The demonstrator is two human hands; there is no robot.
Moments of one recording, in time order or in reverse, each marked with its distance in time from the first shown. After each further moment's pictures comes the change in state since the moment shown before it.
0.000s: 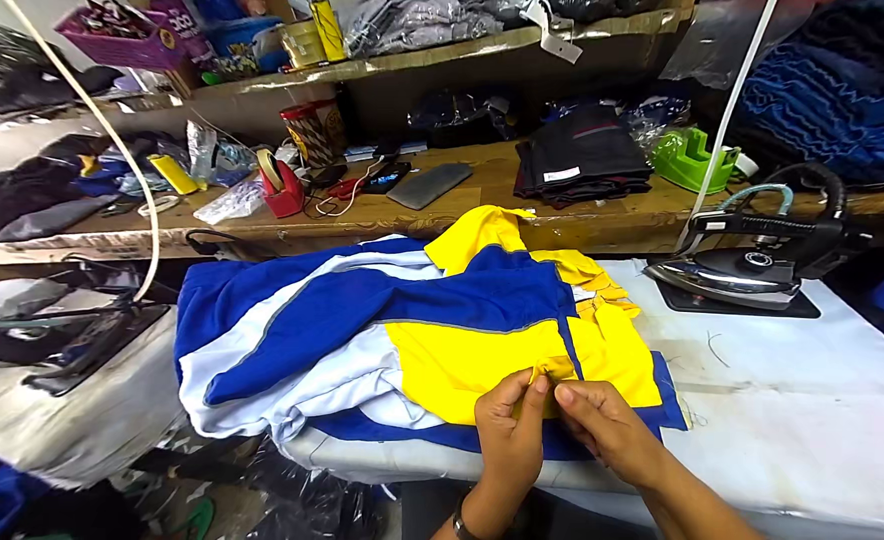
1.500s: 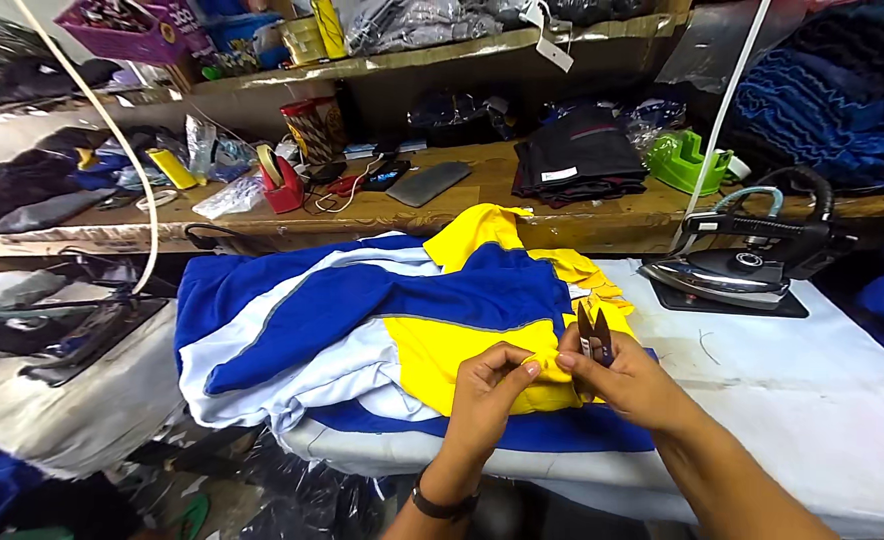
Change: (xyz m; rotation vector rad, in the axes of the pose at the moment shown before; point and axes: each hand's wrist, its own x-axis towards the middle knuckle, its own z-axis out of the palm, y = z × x) left_hand 0.033 0.026 -0.024 -0.103 -0.219 -0.254; right_hand 0.026 -0.032 -0.027 -0.106 -0.015 -0.043
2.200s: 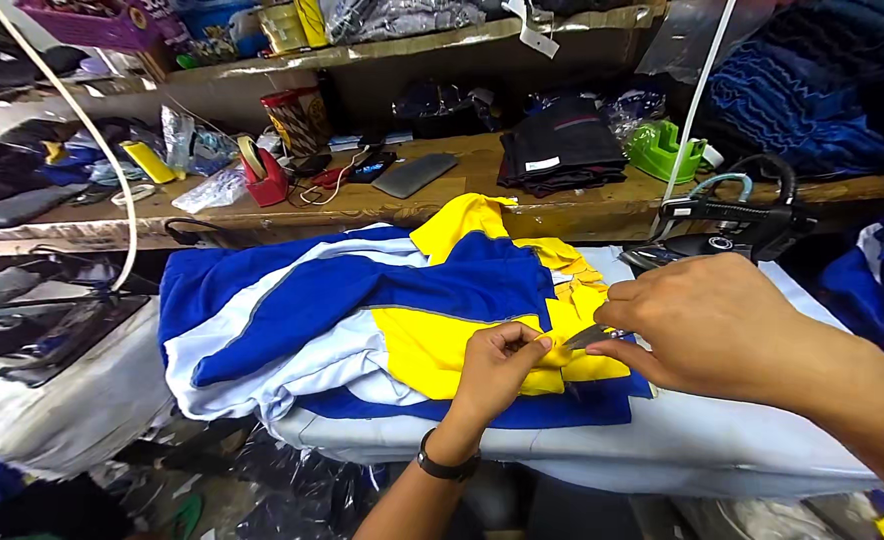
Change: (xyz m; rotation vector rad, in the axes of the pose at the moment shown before) left_hand 0.015 0.004 0.020 0.264 -0.071 -0.167; right_hand -0.002 -0.108 -0.038 -1.649 -0.303 -0.439
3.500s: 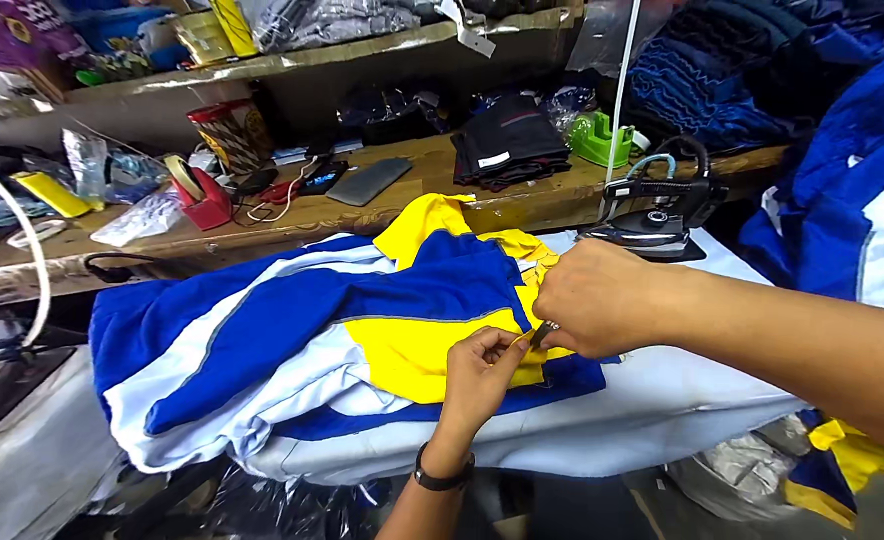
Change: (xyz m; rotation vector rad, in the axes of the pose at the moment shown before) left_hand -0.014 -0.022 -0.004 0.099 -0.033 0.109; right_hand 0.044 -0.026 -0.017 0.048 -0.537 0.058
